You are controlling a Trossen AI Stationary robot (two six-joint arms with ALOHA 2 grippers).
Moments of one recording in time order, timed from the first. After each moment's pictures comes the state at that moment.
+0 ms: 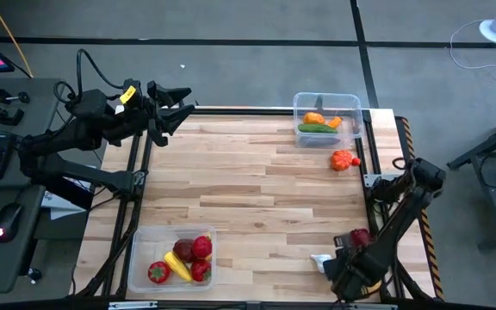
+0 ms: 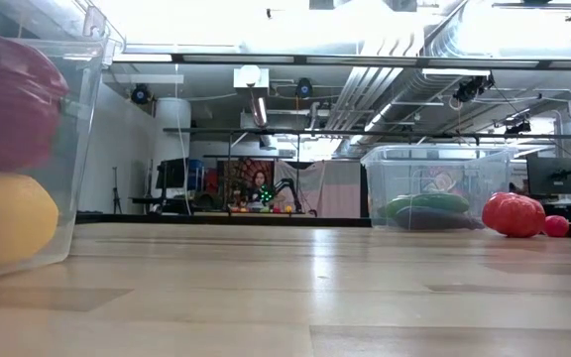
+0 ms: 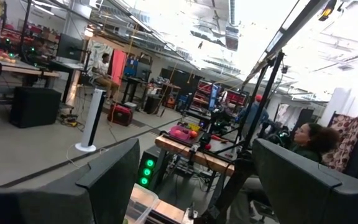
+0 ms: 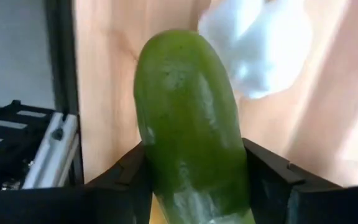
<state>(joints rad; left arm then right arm) 0.07 0.95 1.28 -0.12 -0.28 -0.25 0.96 1.71 1.23 -1.03 -0.10 0.80</state>
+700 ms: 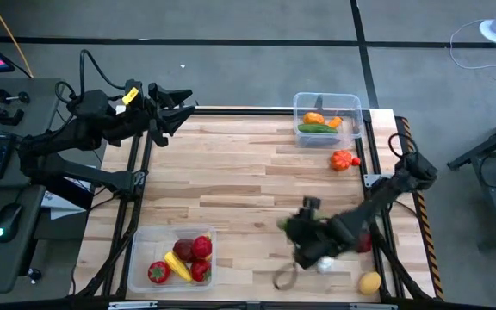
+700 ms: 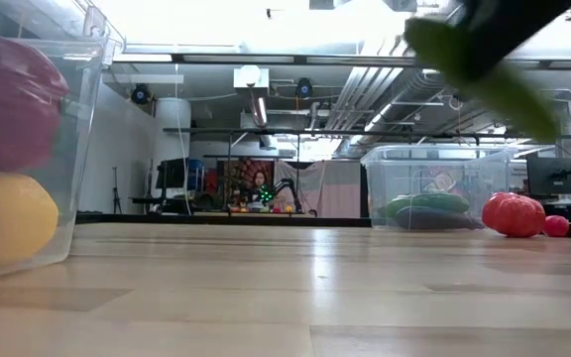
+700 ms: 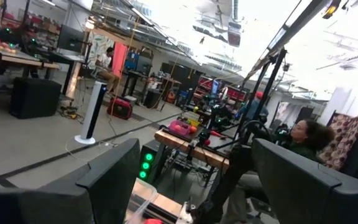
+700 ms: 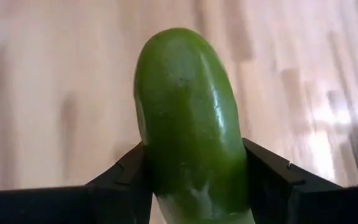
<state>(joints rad) 0.07 0.95 1.28 -0.14 -0.28 -0.29 0.63 1.71 1.37 -1.04 0.57 0.70</state>
